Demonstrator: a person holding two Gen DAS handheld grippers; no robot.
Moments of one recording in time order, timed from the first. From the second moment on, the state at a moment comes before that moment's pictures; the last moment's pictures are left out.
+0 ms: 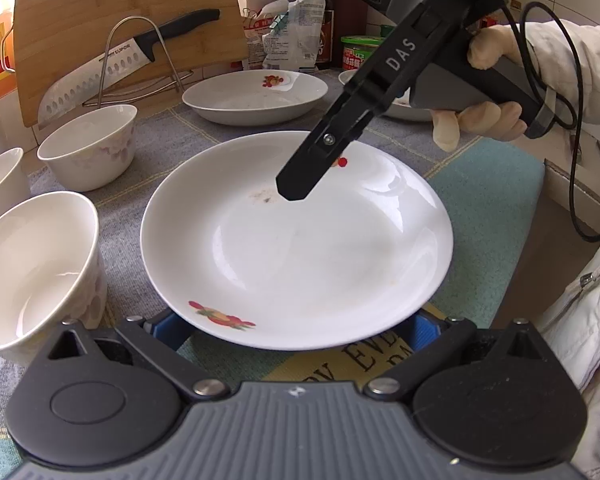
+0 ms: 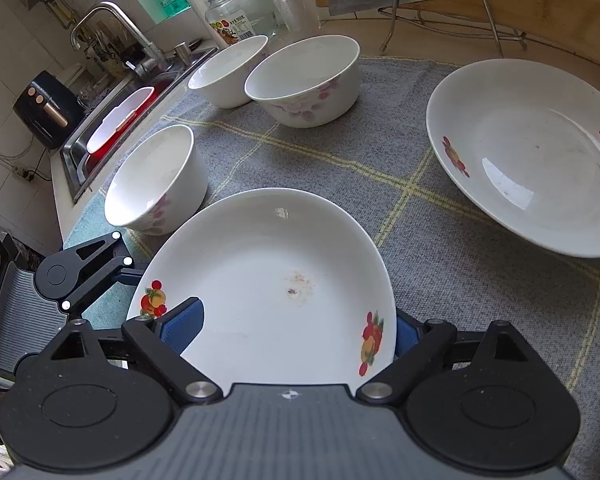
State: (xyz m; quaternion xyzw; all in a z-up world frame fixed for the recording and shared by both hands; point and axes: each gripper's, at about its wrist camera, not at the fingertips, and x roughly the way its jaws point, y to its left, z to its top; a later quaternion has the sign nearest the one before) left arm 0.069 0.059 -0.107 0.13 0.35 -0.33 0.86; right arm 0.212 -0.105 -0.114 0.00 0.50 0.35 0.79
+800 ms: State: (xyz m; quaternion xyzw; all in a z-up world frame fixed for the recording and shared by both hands) left arm 0.072 0.029 -0.074 0.14 0.36 -0.34 0.86; right arm 0.199 -0.131 -0.082 -0.02 0.48 0.35 0.80
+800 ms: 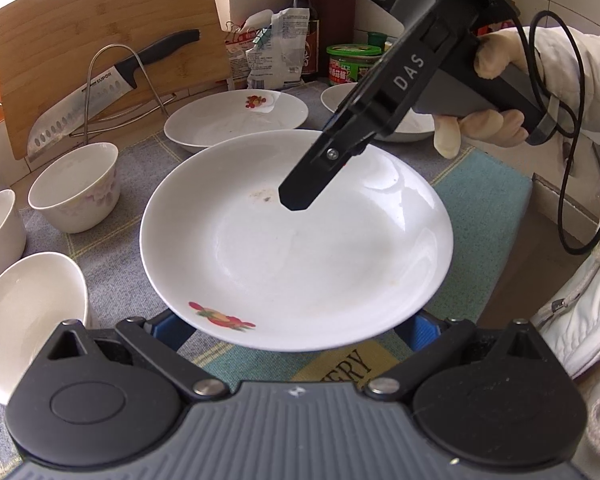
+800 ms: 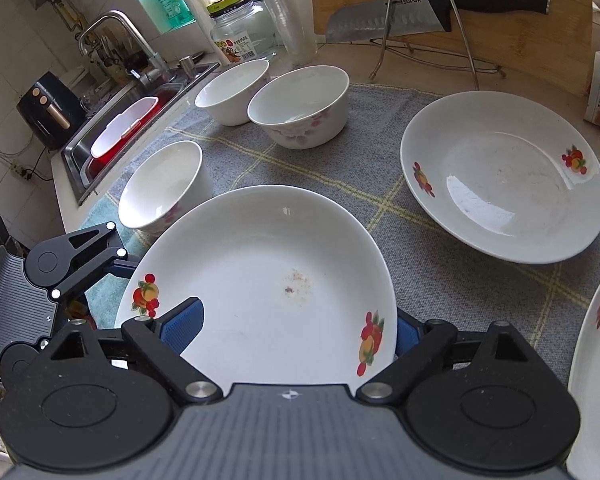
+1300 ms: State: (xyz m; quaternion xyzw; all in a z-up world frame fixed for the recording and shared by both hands) left arm 0.097 -0.043 -0.055 0.16 0.35 -0.36 0.85; right arm 0.197 -0.208 -0.056 -0.01 0.46 0.32 0.83
